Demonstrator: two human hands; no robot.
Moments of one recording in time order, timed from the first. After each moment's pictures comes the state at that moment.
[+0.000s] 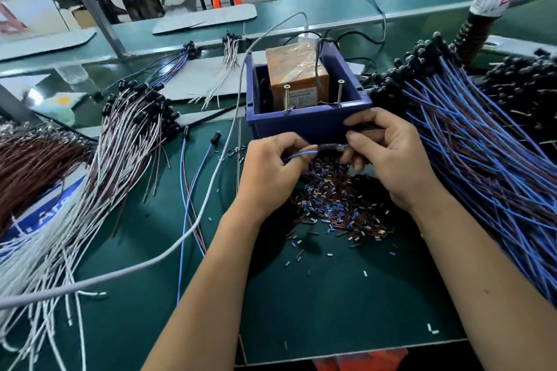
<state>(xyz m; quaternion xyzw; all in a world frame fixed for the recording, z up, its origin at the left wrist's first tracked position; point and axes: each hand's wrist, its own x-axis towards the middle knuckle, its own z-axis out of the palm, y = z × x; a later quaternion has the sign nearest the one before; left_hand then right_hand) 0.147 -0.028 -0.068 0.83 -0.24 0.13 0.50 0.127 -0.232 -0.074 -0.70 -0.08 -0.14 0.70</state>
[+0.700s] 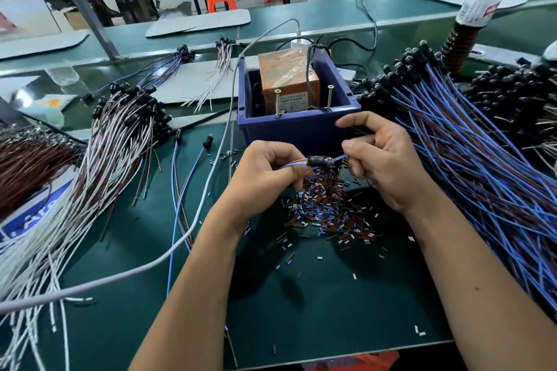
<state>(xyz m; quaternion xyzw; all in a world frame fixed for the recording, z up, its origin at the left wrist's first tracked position) 0.144 -0.021 -0.062 0.76 -0.26 -0.06 0.59 0.124 -0.242 -0.071 -0.66 -0.10 -0.08 0.74</state>
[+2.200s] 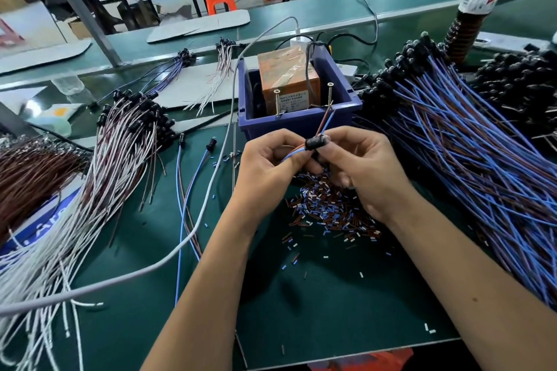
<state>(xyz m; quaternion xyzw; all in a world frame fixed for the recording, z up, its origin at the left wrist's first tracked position) 0.139 -0.032 -0.065 0.70 -0.23 0.01 0.68 0.114 -0.206 -0.074 -0.59 -0.10 -0.07 0.79</state>
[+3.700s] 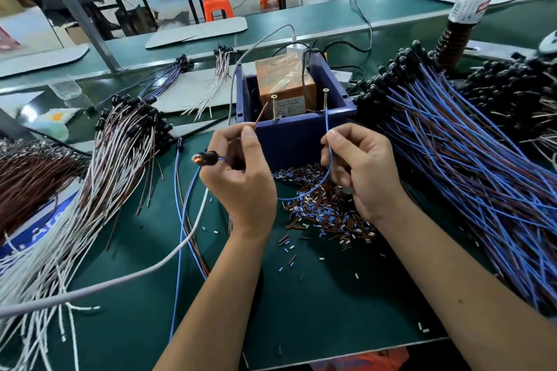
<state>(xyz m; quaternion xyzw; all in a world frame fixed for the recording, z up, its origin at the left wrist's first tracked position) 0.123 -0.050 -0.053 0.63 -0.01 0.41 0.66 0.111 -0.200 -0.066 -0.59 -0.03 -0.13 0.79</state>
